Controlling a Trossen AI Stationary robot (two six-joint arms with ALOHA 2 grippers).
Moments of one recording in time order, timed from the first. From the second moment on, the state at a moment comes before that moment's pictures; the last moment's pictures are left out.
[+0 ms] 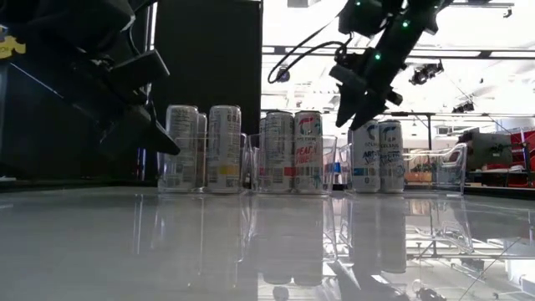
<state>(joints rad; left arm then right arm) -0.38 1.47 0.52 0.00 -0.93 -0.32 -0.25 1.38 0.95 -0.51 0.34 0.46</state>
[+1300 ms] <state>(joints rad) -0.48 1.47 0.52 0.01 -0.82 -0.44 -0.42 1.35 0.79 -0.61 0.39 -0.24</state>
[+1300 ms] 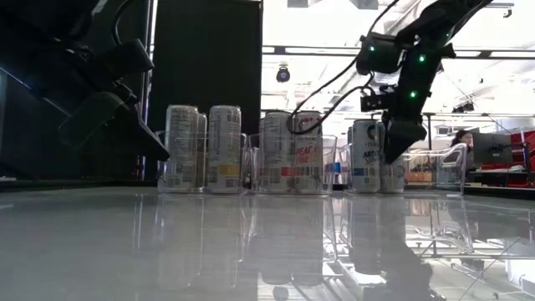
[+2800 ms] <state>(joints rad) -0.48 1.47 0.52 0.01 -0.82 -0.44 -0.19 1.22 0.74 -0.78 0.23 0.07</state>
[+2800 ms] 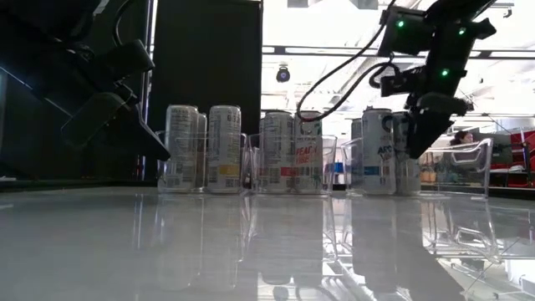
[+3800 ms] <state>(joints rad) -0.48 1.47 0.52 0.03 -0.82 -0.44 0.28 1.13 0.88 -0.85 0.35 0.63</state>
